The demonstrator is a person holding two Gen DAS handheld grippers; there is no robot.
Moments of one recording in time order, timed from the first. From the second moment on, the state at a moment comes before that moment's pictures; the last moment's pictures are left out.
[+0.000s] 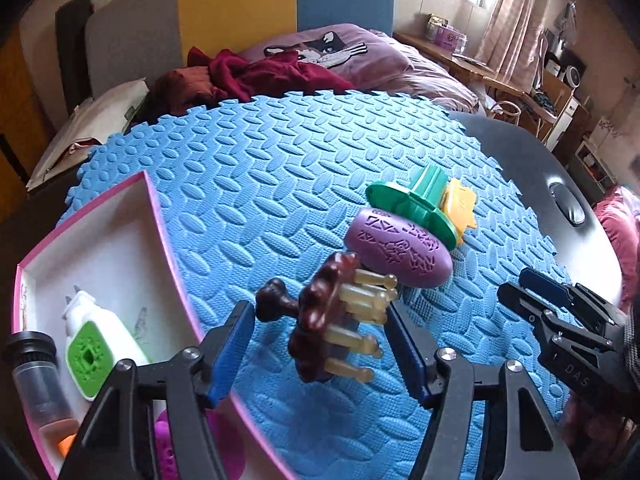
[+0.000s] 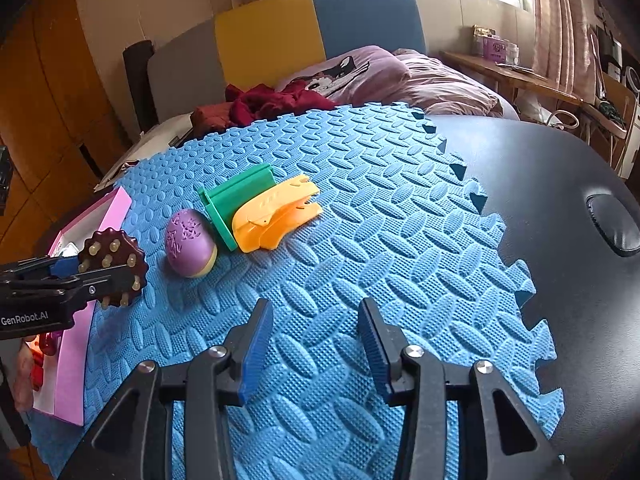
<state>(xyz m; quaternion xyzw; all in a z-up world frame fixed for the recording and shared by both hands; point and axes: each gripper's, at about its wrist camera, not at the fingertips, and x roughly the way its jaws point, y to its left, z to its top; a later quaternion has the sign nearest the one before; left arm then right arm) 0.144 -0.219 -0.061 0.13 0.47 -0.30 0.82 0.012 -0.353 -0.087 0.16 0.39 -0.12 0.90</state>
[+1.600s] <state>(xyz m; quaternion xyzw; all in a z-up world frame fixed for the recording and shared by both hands) 0.049 -0.063 -0.011 -0.02 0.39 -0.25 0.89 0.065 -0.355 -0.053 0.17 0.39 -0.11 0.90</state>
